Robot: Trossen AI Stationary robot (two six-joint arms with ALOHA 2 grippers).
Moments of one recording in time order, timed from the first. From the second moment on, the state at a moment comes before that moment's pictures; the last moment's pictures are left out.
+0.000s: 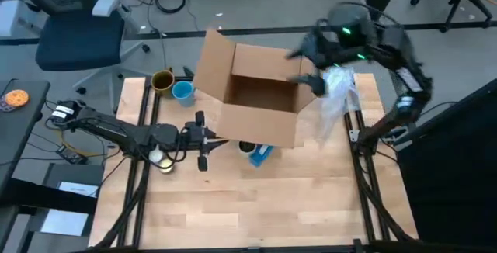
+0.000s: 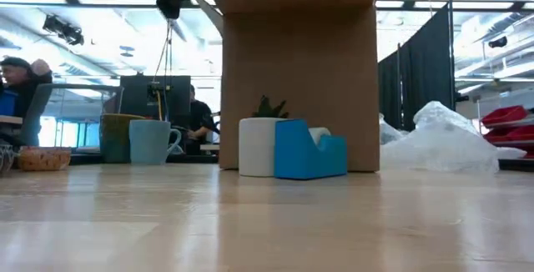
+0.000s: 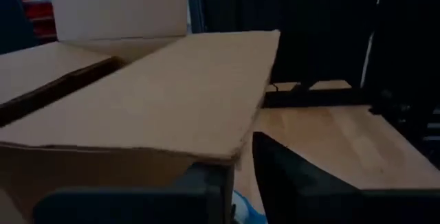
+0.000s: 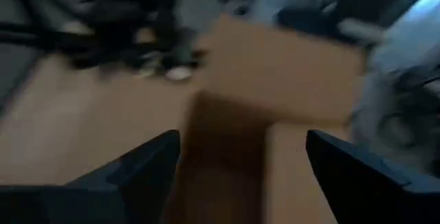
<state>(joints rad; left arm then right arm) -0.23 1.04 0.55 0.44 -0.34 0.05 -0.33 1.48 2.23 -1.29 -0.21 -0.29</state>
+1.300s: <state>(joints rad) -0.23 1.04 0.55 0.45 -0.34 0.05 -0.13 1.10 1.02 -1.00 0.14 0.25</state>
